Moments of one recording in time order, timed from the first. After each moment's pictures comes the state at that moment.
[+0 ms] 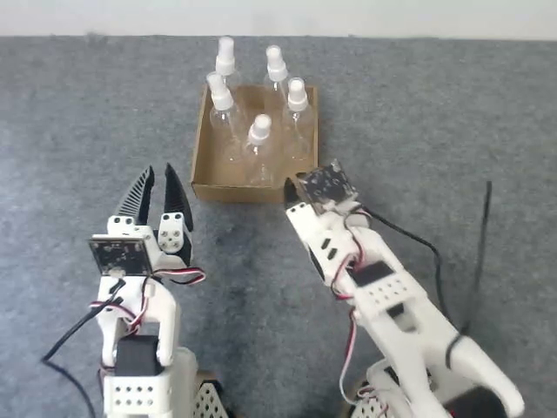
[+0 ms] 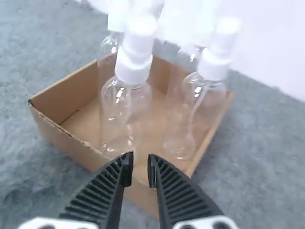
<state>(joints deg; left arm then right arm) -6.2 -103.3 93.0 26.6 4.5 -28.5 -29.8 70.2 -9.1 9.0</state>
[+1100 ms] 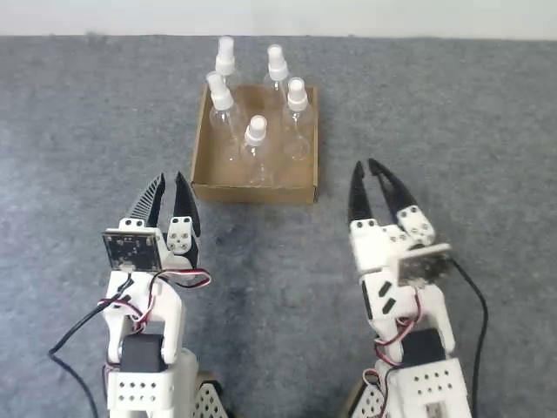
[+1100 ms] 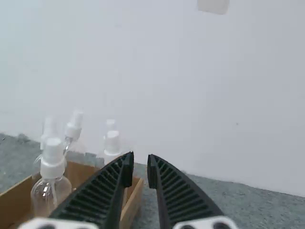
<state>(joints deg) -4.9 -103.3 97.4 26.6 4.4 -14.6 -92.4 95.6 -2.4 4.1</state>
